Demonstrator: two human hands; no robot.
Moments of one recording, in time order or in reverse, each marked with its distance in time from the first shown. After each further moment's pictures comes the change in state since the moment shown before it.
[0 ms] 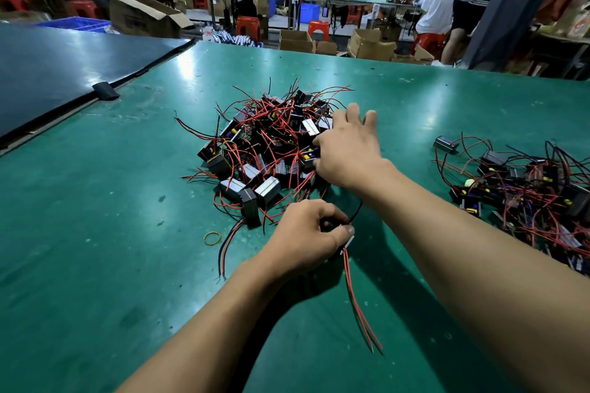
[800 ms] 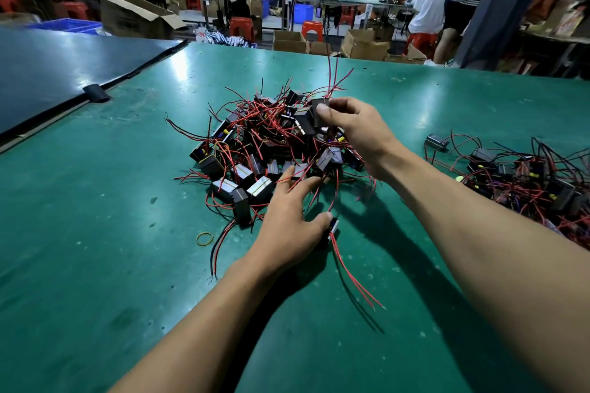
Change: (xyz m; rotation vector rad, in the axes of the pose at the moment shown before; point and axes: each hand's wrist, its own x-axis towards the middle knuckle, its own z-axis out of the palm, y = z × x) left_hand 0.005 -0.002 -0.007 0.171 0.136 -0.008; right_hand 0.004 0.038 0.002 1.643 0.040 0.140
